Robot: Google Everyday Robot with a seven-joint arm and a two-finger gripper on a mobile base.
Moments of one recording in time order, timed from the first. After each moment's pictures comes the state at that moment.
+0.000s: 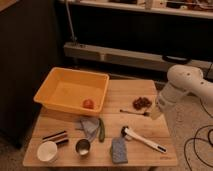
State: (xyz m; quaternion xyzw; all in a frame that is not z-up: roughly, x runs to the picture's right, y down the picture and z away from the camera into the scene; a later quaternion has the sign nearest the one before) arm 0.242 0.147 0.719 -0.41 0.07 0.46 0.78
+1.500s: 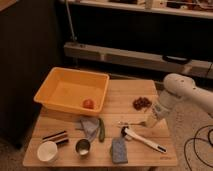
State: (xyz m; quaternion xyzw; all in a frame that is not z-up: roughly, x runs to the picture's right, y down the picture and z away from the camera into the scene) arm 0.250 0.176 0.743 -0.45 0.09 0.50 0.73
